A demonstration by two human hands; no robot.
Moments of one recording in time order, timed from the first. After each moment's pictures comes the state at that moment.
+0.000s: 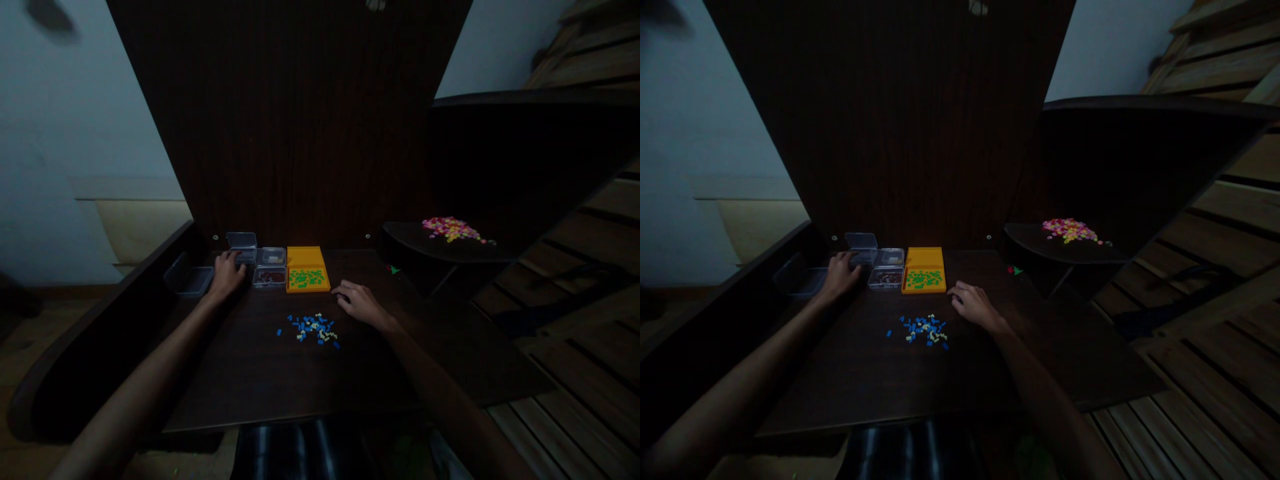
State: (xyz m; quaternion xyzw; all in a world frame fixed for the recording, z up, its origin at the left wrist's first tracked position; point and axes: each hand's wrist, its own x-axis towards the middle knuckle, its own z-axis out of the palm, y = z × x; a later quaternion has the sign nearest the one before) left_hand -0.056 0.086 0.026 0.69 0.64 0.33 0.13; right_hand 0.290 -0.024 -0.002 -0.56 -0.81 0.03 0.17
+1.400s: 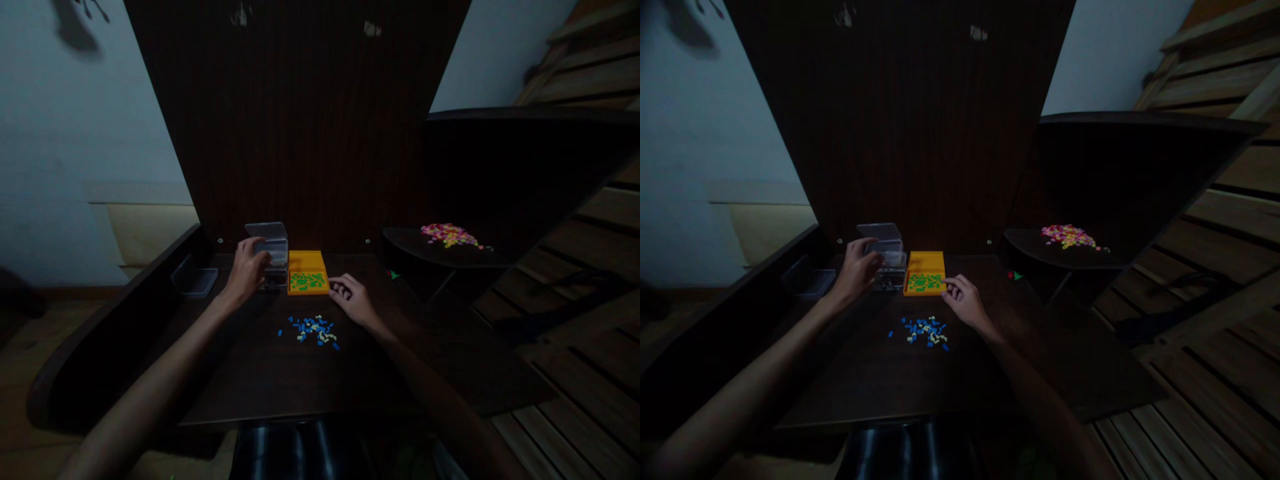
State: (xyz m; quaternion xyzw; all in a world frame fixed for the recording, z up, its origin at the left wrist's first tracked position) left_hand -0.024 0.051 0.060 0.83 0.39 0.37 -0.13; right_hand 0.267 -0.024 0.001 -0.47 -0.72 0.18 0.48
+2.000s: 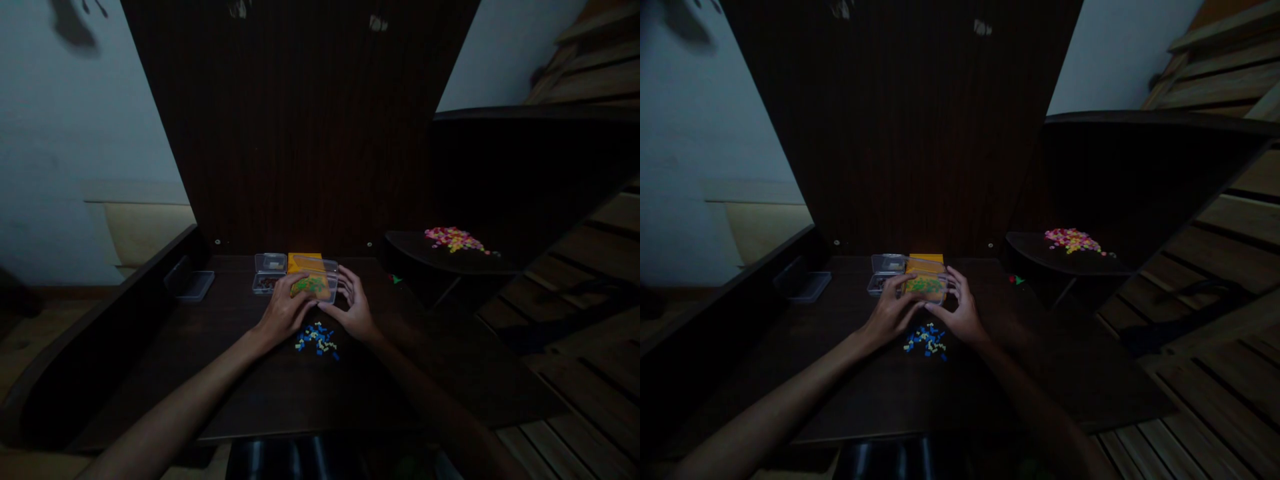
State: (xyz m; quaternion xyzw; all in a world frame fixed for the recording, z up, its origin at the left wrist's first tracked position) left_hand 0.044 -0.012 0.022 0.86 0.25 0.44 -0.04; right_hand 0.240 -0.038 0.009 -0.39 -0.64 0.27 0.60
